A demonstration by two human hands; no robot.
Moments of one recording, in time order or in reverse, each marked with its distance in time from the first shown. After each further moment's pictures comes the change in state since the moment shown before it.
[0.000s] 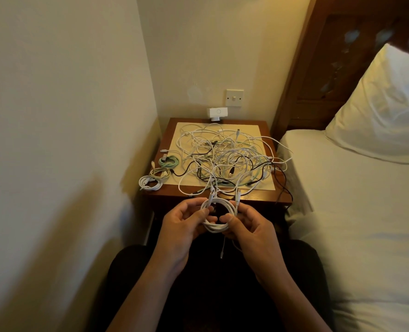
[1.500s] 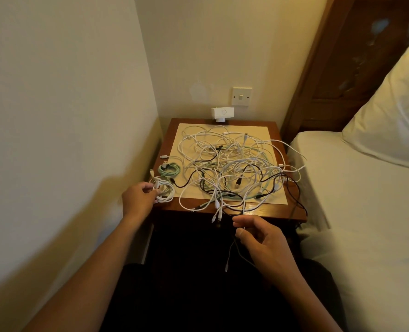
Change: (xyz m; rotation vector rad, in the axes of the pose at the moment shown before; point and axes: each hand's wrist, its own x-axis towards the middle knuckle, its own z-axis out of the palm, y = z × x) left_hand 0.202 0.004 -0.119 0.871 0.490 0.153; right_hand 0.073 0.020 -0.025 -0.365 -0.031 0.030
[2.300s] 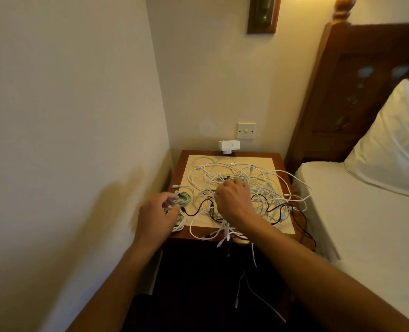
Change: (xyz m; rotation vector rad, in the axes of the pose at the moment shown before) left_hand -0.054 0.068 -0.046 0.024 0.046 0.376; right_hand 0.162 -0.070 0.049 -1.087 0.087 -0.431
